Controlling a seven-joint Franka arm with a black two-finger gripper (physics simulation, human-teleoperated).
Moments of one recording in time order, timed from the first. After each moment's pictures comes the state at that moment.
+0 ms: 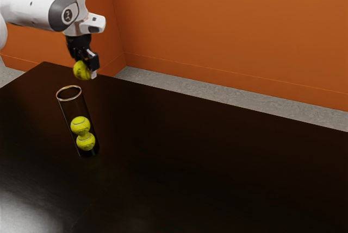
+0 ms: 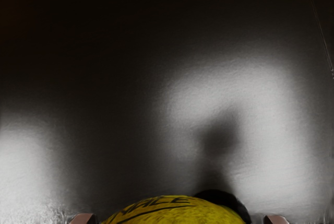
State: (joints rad) arm 0.19 0.26 0.02 -1.54 0.12 1.89 0.42
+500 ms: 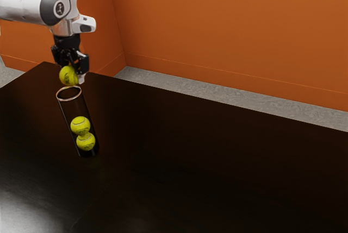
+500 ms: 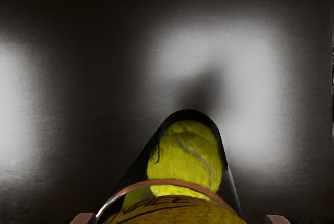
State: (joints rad) arm -0.04 0.21 0.29 -1.55 0.07 1.70 0.30
